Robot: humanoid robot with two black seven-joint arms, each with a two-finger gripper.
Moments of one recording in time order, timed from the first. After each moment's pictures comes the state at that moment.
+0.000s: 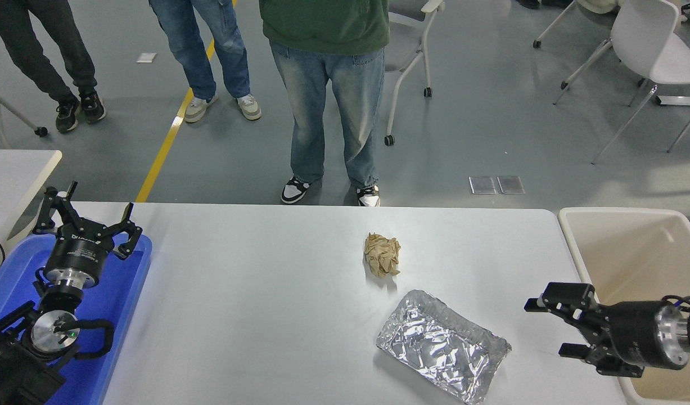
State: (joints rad) left arm -0.46 0.46 -0.83 -0.52 -0.20 -0.62 -0.53; right arm 0.46 -1.12 0.53 1.74 -0.54 0.24 -0.30
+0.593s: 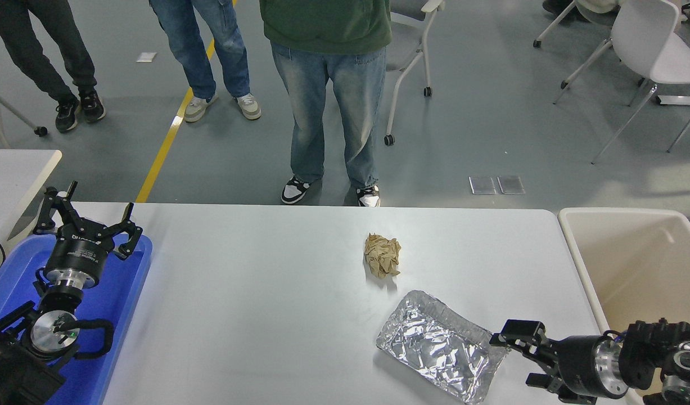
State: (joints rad) left arm -0.46 0.46 -0.83 -0.52 -0.20 -0.62 -0.53; right arm 0.38 -0.88 0.45 1.61 -0.71 0.13 -0.30
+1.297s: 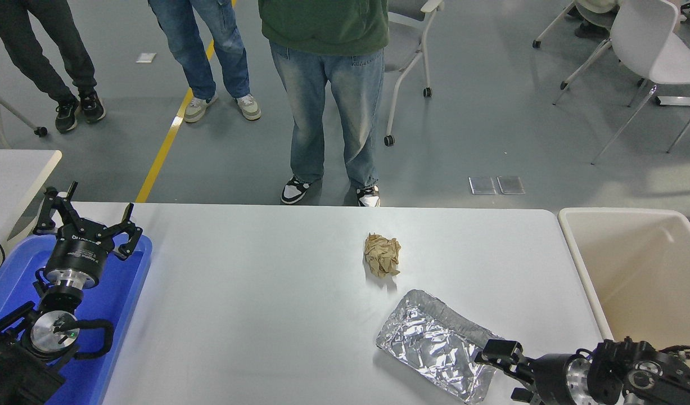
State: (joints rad) left arm -0.46 0.46 -0.83 -0.52 -0.20 -0.62 -0.53; right arm 0.36 -0.76 0.43 1.49 -0.84 0.12 -0.30
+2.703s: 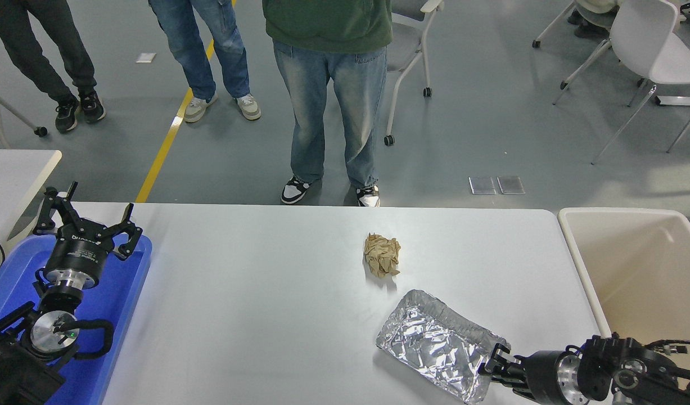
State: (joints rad) left arm -0.46 0.46 -0.83 -0.52 -0.20 -0.62 -0.53; right arm 0.40 -0.73 0.39 1.45 -0.89 0.13 -0.24
